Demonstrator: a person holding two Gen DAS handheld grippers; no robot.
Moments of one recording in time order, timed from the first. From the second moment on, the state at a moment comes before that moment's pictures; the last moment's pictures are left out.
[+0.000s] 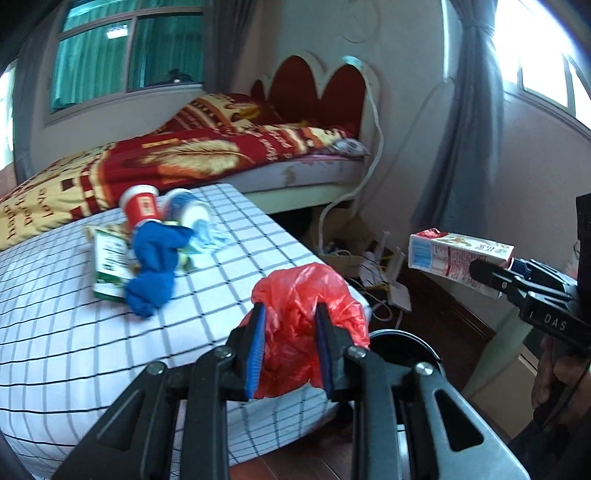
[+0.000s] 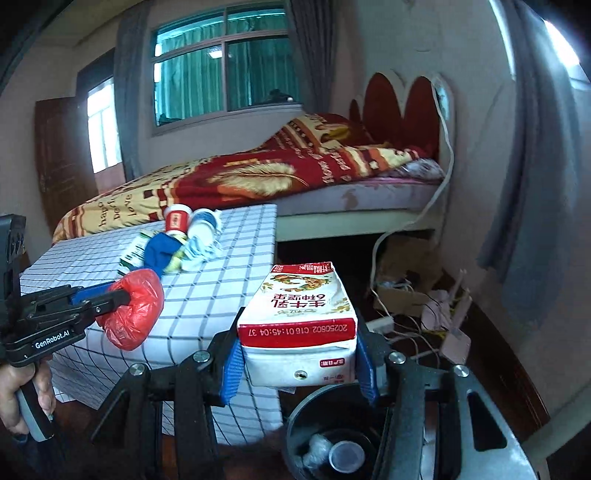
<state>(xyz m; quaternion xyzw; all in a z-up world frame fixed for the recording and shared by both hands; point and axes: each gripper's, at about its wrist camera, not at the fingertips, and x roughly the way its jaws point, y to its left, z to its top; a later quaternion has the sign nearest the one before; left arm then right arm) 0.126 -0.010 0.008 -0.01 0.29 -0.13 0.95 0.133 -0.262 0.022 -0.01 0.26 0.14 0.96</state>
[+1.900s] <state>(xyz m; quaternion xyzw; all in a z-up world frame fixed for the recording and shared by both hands) 0.157 -0.143 -0.142 0.05 0.45 -0.18 0.87 0.173 -0.389 -0.169 0.04 0.47 0.04 0.88</state>
